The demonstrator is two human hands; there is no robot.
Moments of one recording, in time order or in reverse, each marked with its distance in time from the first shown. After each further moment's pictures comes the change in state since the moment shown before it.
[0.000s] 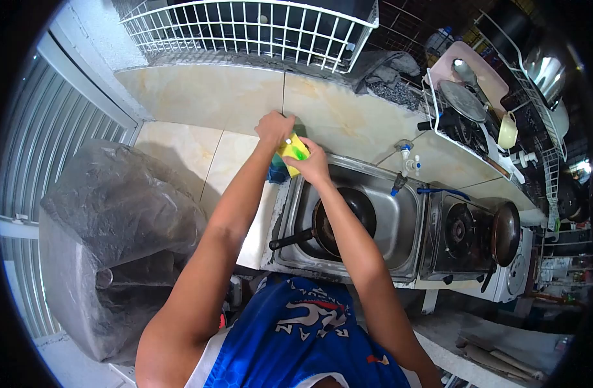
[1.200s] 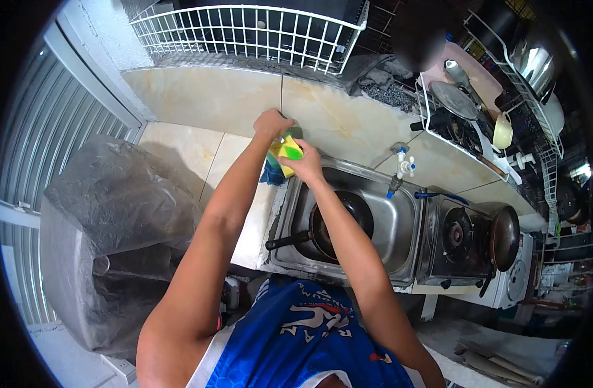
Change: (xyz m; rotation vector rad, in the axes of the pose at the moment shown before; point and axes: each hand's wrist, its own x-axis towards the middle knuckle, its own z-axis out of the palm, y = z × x) left_hand 0.004 0.001 -0.009 0.097 -0.024 0.043; right_hand -0.001 0.002 0.004 0.025 -0.035 0.004
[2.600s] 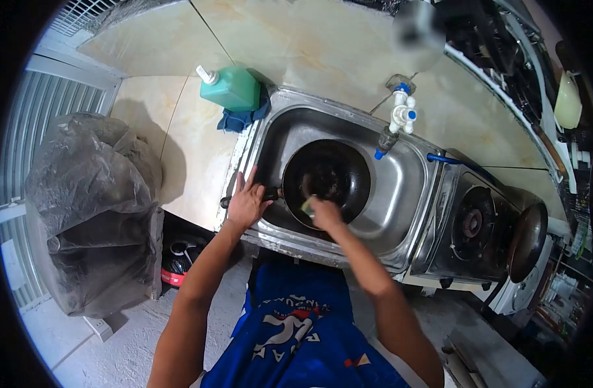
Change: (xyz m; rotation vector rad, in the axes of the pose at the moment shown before) left_hand -0.263 -0.090 0.192 0.495 -0.253 0.481; right_hand -0.205 0.265 -0.094 -0.608 -0.664 0.140
